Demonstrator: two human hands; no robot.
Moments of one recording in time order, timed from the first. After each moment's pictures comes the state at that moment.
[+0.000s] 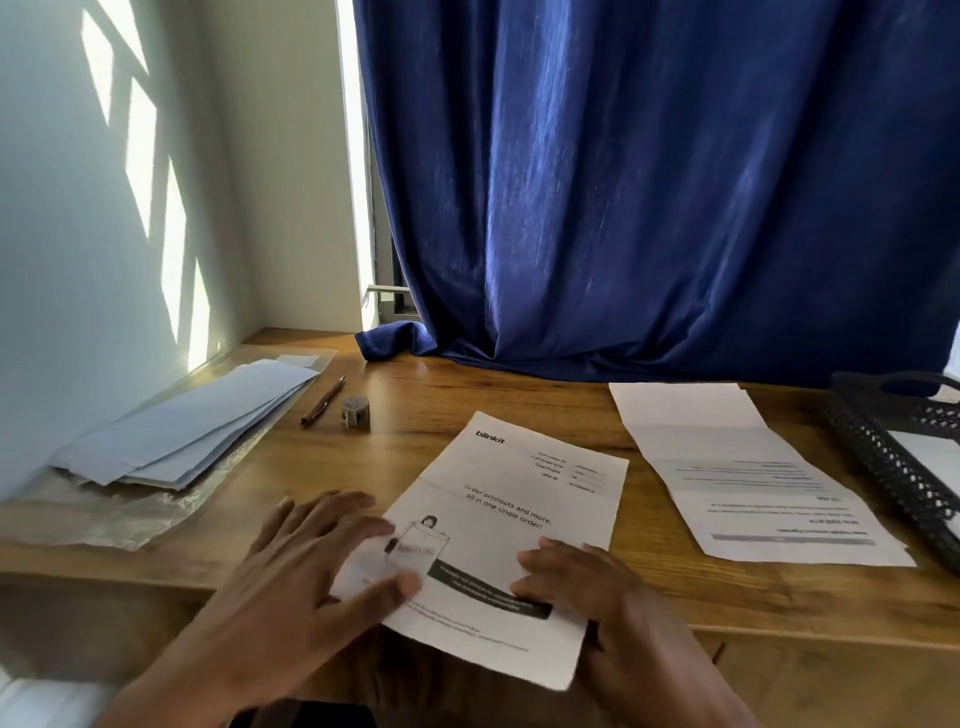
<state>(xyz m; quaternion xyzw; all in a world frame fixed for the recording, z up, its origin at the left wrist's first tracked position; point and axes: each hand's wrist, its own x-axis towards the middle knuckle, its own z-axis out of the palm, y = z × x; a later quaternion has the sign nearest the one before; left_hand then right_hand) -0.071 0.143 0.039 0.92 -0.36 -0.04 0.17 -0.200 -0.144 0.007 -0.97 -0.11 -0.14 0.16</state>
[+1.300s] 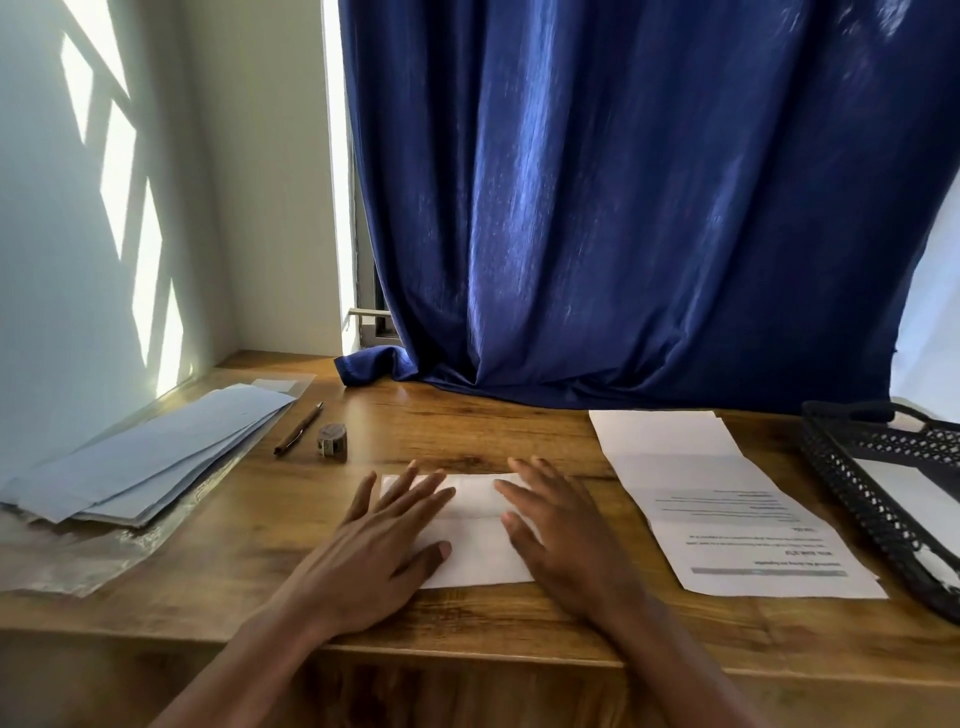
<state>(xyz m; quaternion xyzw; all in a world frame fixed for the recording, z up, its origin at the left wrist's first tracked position) 0.002 0.058 0.005 0.86 -0.49 0.05 0.15 -0.113 -0.173 0.010 -0.98 0.03 -0.19 0.11</state>
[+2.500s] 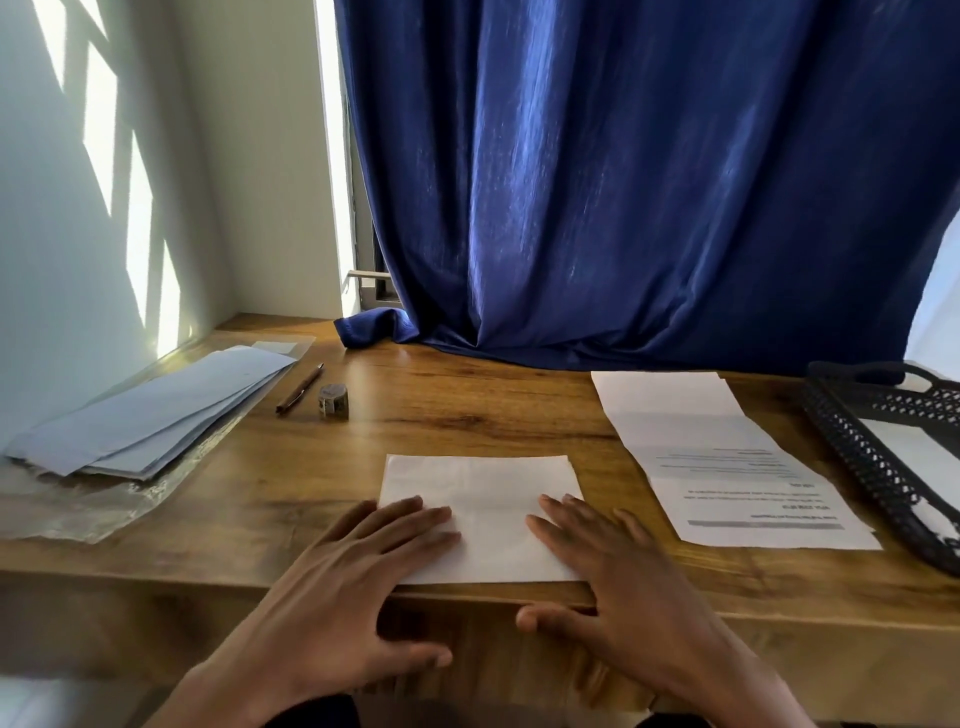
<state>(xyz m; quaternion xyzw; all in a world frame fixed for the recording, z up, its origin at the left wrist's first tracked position) -0.062 0.097 -0.001 0.85 -0.51 0.04 0.12 -0.202 -0.174 0.012 -1.00 0.02 0.02 0.08</state>
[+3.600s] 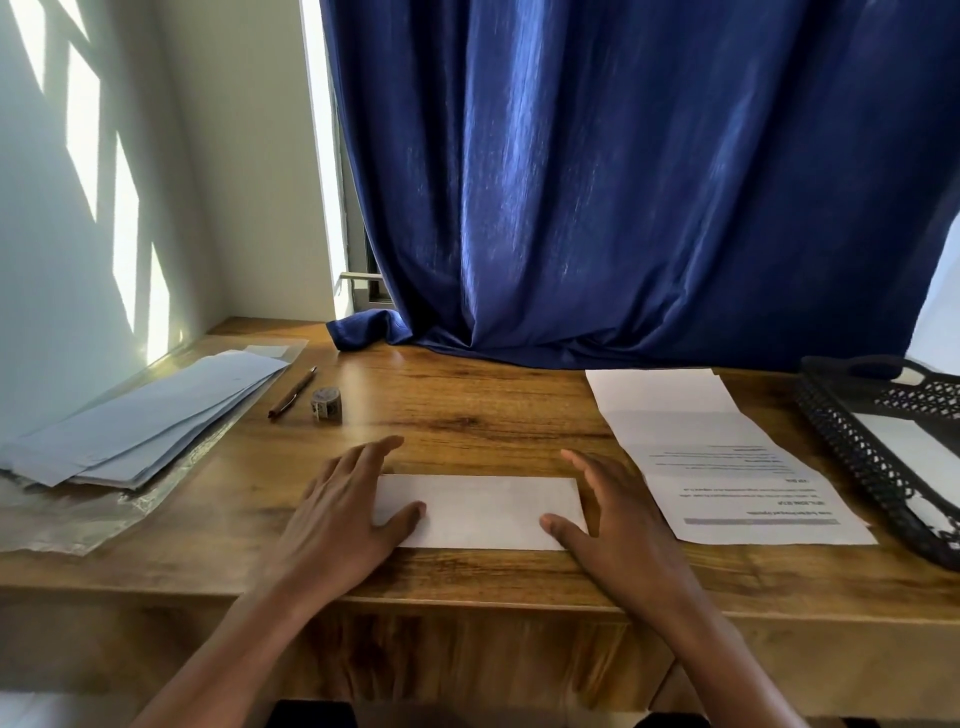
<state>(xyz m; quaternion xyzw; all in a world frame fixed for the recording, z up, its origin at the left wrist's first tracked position) -0.018 0.071 0.002 0.90 -0.33 0.06 0.29 -0.172 -0.192 0.000 -0.94 0.15 -0.20 0.23</state>
